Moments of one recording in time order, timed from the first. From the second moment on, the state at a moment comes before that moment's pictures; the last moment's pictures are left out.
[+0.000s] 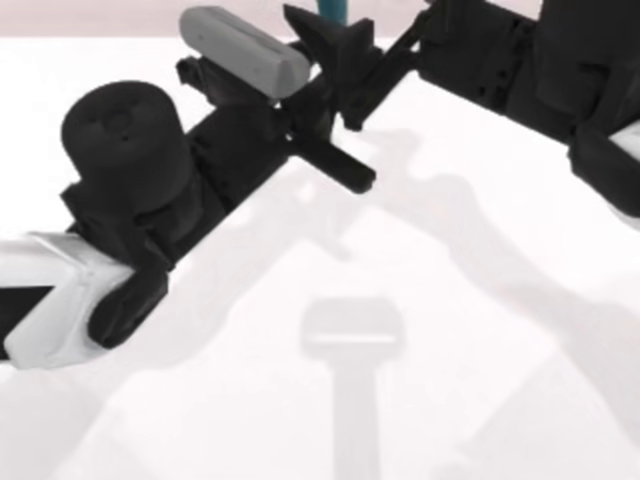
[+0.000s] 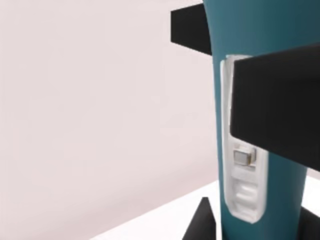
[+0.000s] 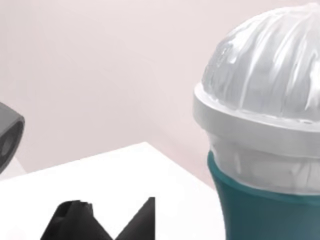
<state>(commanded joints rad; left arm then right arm) -0.62 1.58 0.71 0.98 0.16 -0.01 0.59 1.61 1.06 0.52 -0.32 -0.06</state>
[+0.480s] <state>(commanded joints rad) -0.62 1.58 0.71 0.98 0.16 -0.01 0.60 1.62 1.07 0.52 -0.32 -0.06</state>
